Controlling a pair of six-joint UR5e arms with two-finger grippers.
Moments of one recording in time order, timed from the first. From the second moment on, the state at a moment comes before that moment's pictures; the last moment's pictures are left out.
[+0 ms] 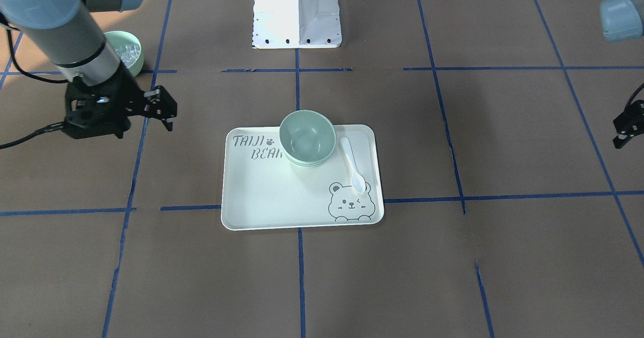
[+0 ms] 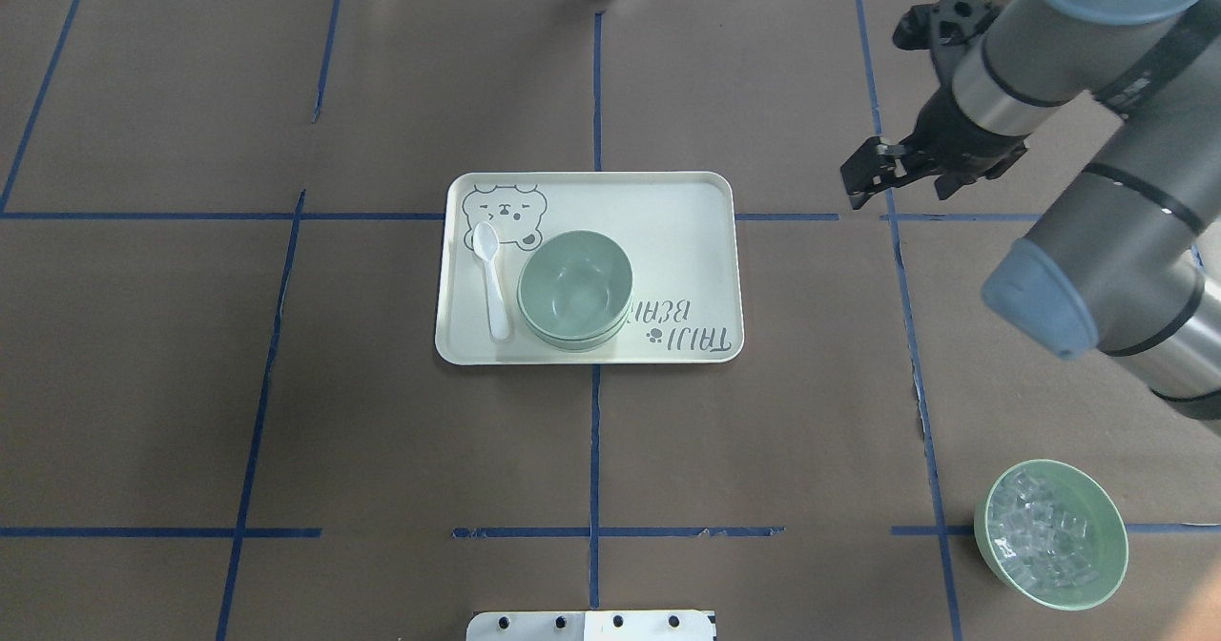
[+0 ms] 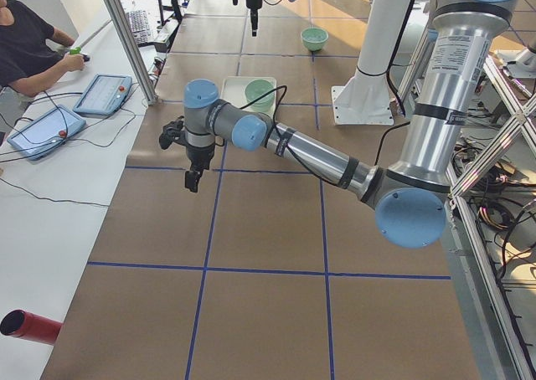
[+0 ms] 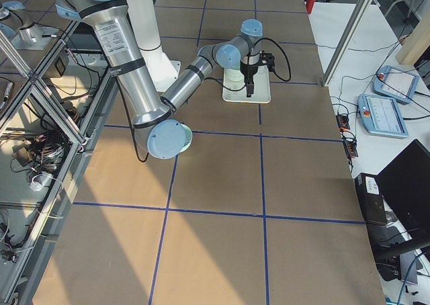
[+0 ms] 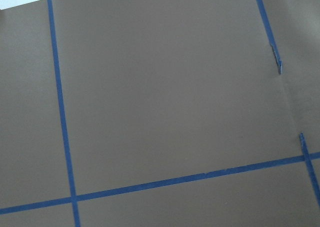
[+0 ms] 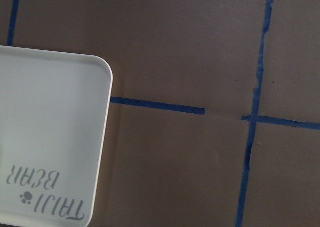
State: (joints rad) left arm -1.39 -1.75 -1.75 -1.58 -2.20 -0.14; right arm 0.96 -1.20 1.94 -1.73 2.16 0.66
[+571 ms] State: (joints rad) left arm -1.51 -1.70 -1.69 -1.50 -2.27 0.09; right arm 1.35 -1.42 1.80 -1.73 2.34 0.03
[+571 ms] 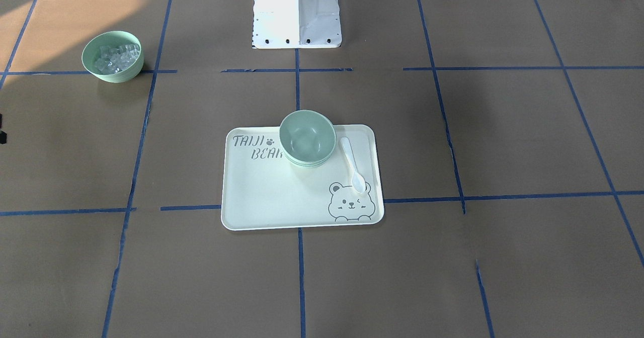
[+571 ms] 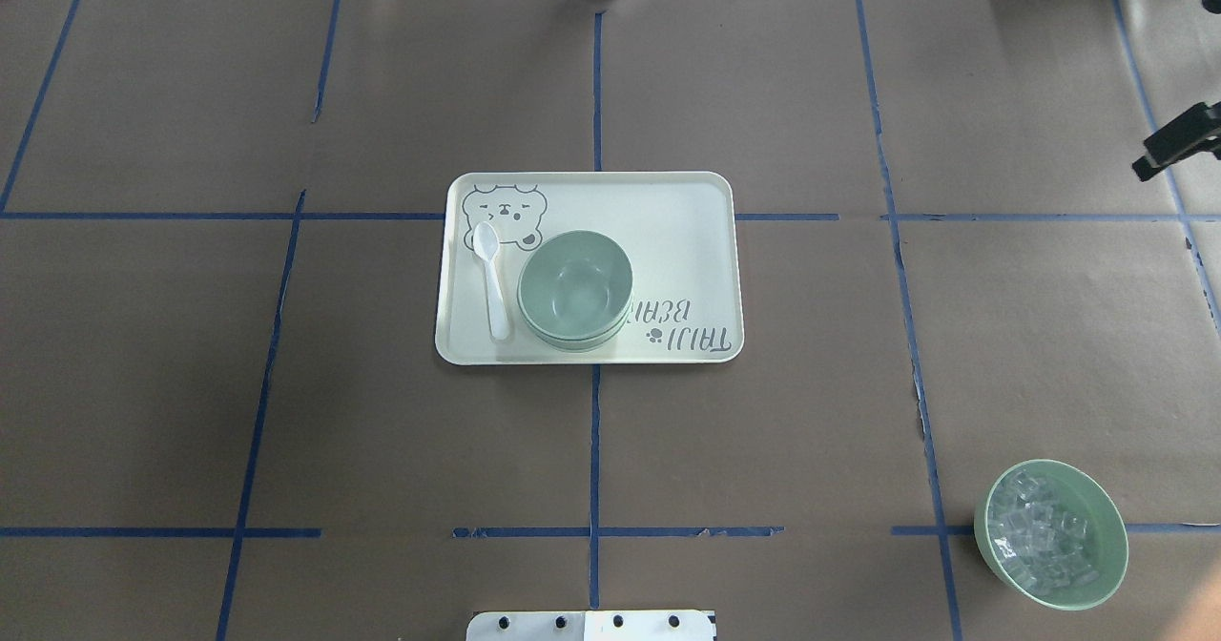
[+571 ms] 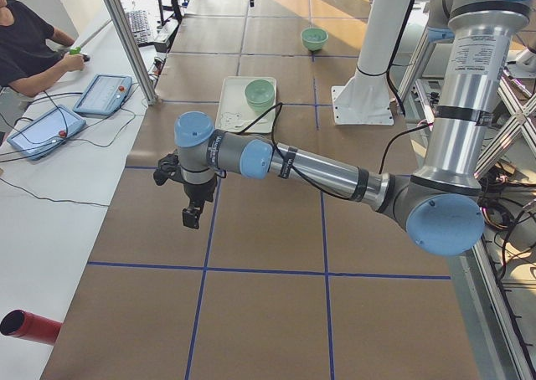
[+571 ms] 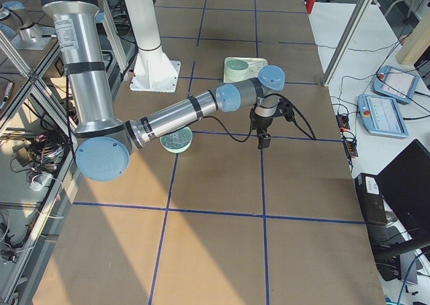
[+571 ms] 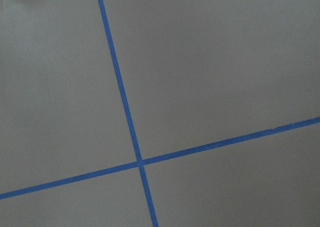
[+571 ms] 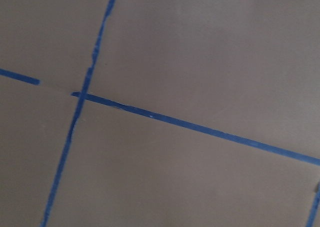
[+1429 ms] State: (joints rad) left arm -1.57 -1.60 -1.61 -1.50 -2.33 0.19; right arm 1.58 -1.50 1.59 -1.72 2.40 -0.20
